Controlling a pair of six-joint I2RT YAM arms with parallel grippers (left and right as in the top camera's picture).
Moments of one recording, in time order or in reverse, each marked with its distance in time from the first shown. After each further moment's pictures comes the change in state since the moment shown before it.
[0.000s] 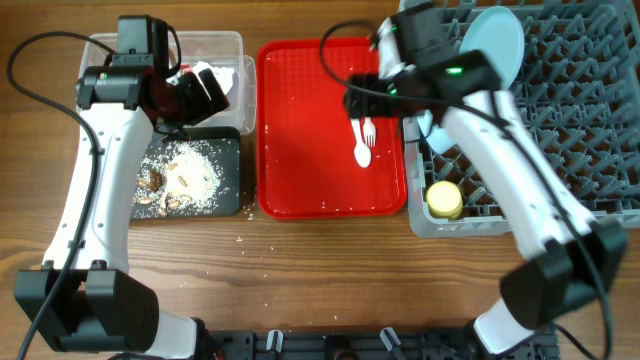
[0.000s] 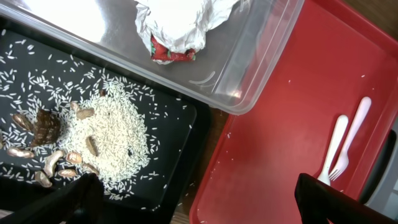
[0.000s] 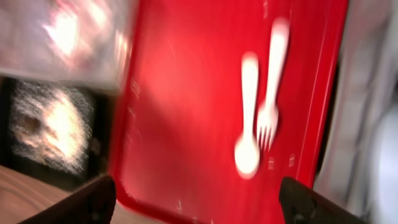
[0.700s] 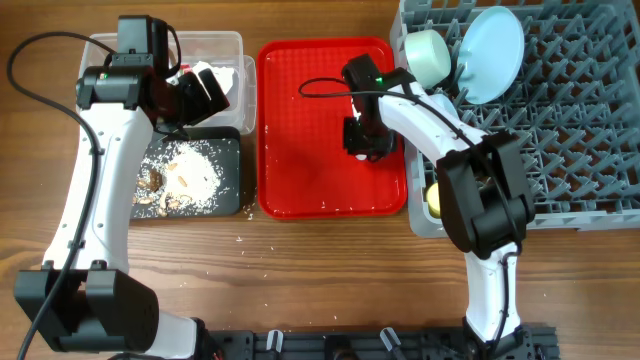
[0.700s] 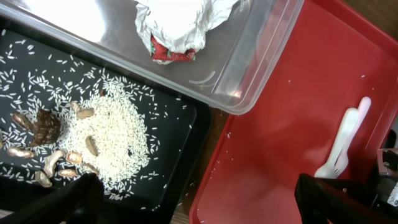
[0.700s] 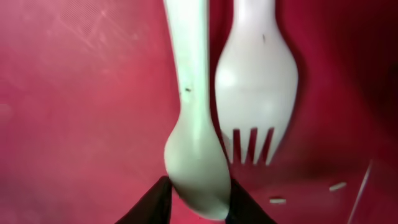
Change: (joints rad) left arm 0.000 0.000 0.000 0.000 0.000 0.000; right arm 0.030 0.423 -0.033 0.045 0.092 0.139
